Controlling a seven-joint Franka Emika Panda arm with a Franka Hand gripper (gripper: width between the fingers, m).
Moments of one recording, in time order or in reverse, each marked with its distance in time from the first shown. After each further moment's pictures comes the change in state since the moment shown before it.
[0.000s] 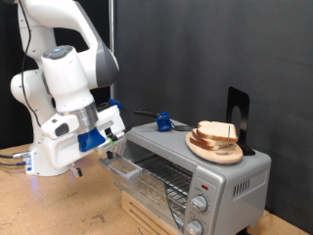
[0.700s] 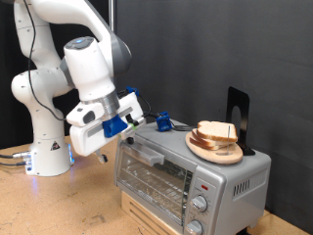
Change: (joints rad) arm 0.055 -0.089 0.063 -0.031 0.012 -0.013 0.032
